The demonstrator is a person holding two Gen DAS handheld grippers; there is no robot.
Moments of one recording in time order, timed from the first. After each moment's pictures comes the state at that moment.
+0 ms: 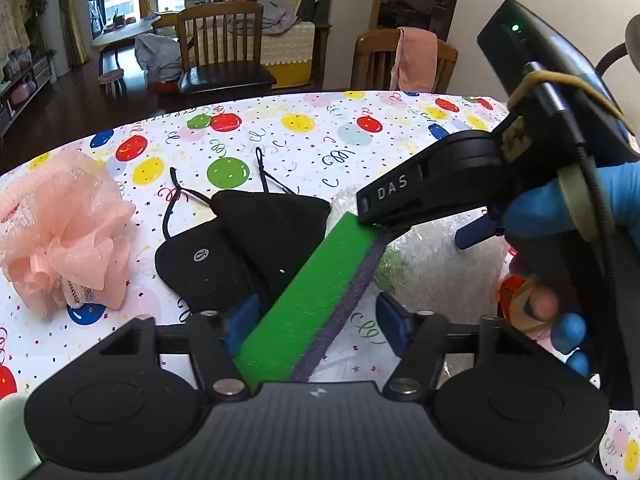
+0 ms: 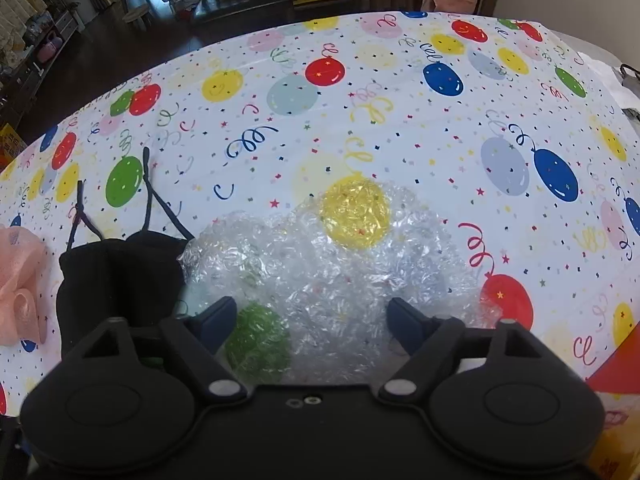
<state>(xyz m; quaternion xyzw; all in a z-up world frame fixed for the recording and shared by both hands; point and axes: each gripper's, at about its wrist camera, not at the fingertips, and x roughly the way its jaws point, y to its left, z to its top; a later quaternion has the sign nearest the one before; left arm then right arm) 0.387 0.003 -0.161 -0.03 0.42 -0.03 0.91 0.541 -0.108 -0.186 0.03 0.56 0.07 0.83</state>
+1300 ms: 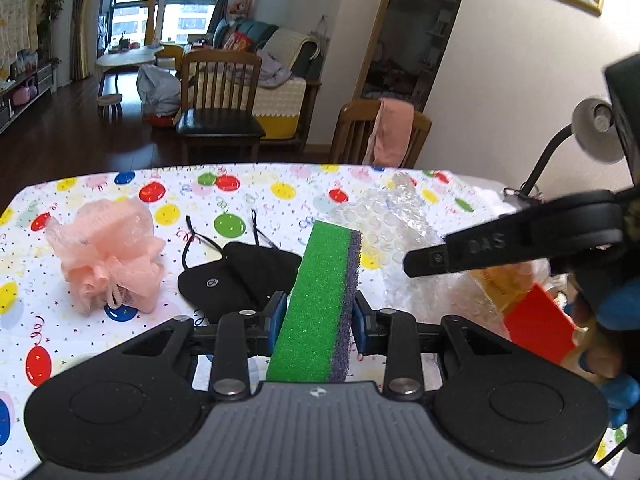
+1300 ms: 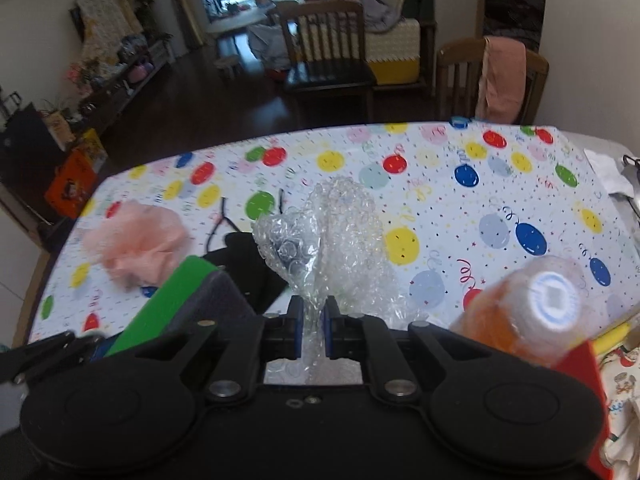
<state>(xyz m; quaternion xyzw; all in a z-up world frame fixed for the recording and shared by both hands) 0.308 0.018 -0.072 -0.10 0.34 -0.05 0.93 0.432 -0.116 -0.076 0.00 0.45 0.18 0.88</state>
